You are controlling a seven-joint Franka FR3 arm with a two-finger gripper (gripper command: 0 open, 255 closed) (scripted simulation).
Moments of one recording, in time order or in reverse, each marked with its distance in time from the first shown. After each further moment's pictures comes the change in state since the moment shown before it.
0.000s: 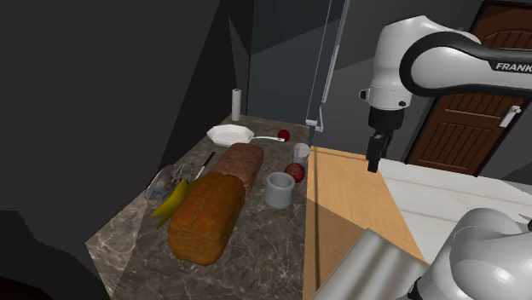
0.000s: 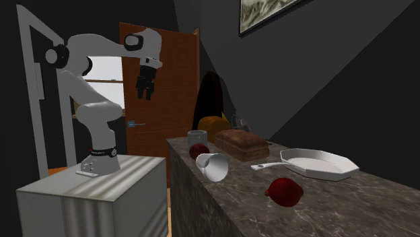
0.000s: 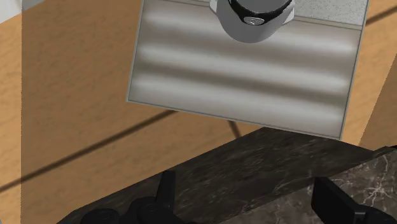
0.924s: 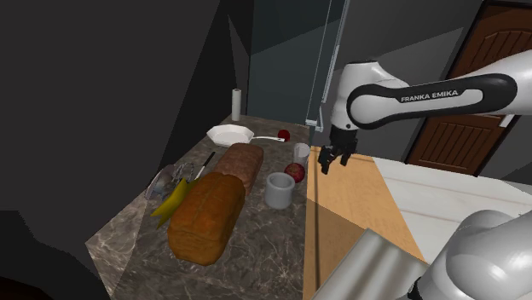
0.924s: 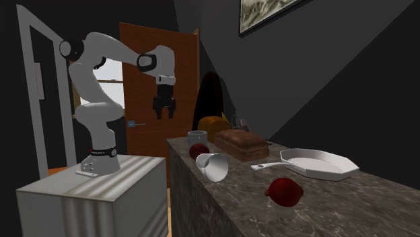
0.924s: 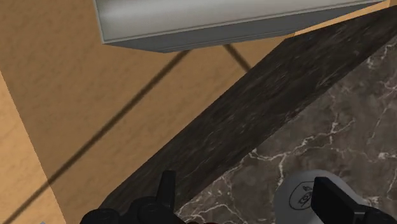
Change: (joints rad) arm -0.098 0.281 0.007 -0.075 0.019 0.507 0.254
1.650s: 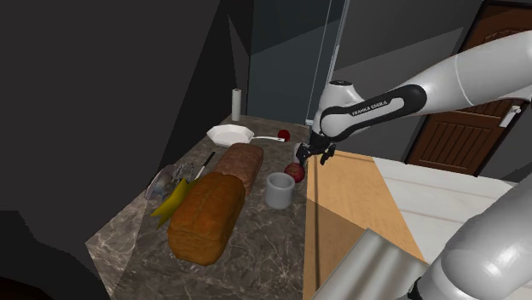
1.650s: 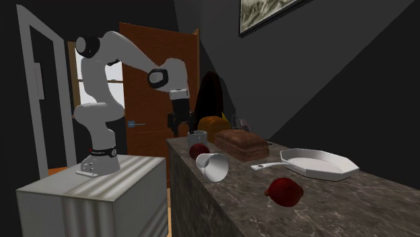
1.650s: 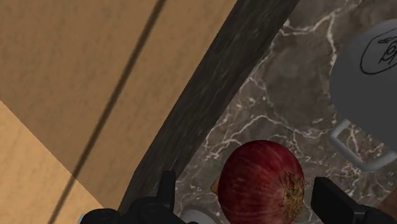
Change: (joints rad) arm -0.090 0.351 -0.015 0.107 -0.025 0.389 0.221
